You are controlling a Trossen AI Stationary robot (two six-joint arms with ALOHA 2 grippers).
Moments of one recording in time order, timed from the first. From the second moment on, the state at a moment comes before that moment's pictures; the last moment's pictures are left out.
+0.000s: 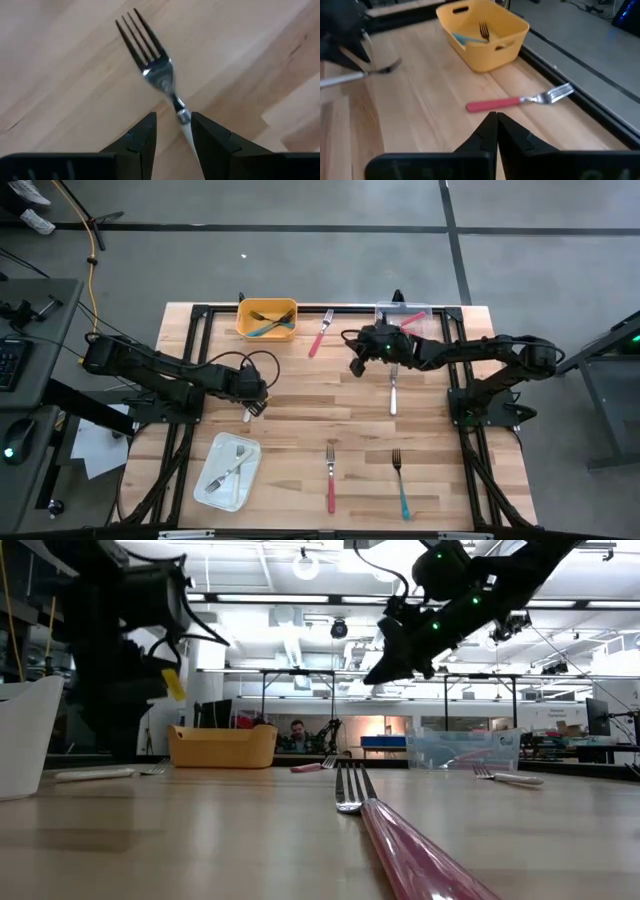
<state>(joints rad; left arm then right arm) -0.04 1.31 0.57 -0.68 -0.30 -0.89 -0.29 1.44 0.73 0.25 0.18 0.10</state>
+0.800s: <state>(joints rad) 0.03 1.42 0.56 -0.60 -0.25 -0.66 -0.29 1.44 0.78 0.25 0.18 0.10</state>
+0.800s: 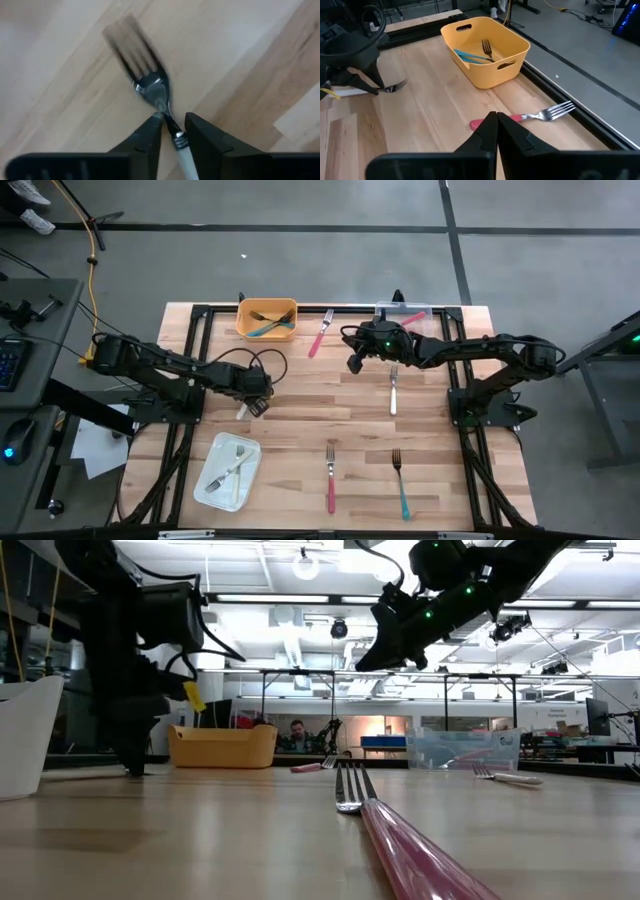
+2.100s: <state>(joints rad) -0.57 1.25 1.10 -1.05 0.00 -1.29 -0.29 1.44 0.78 0.25 0.18 0.09</state>
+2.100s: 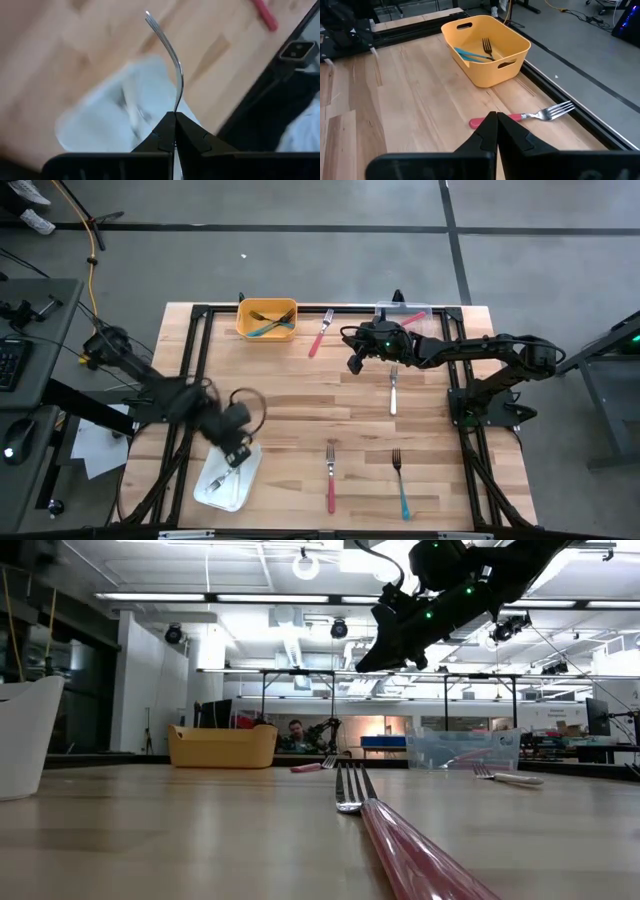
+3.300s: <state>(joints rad) -0.78 1.26 0.83 -0.81 -0.20 -1.39 -0.15 1.37 0.78 0.01 0.22 0.10</state>
